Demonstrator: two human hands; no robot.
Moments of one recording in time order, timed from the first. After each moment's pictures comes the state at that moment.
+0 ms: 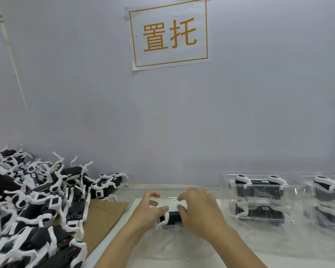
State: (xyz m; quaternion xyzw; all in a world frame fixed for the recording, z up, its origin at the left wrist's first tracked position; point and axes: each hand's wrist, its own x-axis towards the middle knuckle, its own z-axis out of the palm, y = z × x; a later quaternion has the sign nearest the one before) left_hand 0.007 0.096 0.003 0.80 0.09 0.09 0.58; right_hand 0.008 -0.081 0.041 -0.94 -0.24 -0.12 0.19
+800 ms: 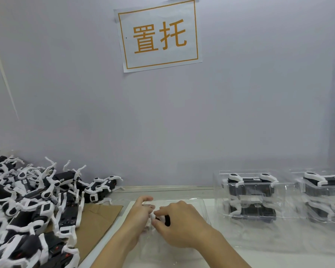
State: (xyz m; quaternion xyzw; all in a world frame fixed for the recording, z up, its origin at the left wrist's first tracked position) left_hand 0.009 0.091 0.003 0.75 0.15 0.08 0.64; right_hand -0.004 -0.069 0.033 -0.91 -0.35 -0.05 0.22
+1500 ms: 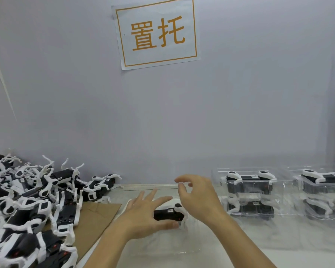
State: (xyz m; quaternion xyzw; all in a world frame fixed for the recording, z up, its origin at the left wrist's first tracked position) left_hand -0.009 0.088 0.033 0.99 -0.04 -0.02 0.13; right_hand 0.032 -0.095 0.042 -0.85 -0.20 -0.18 0.45
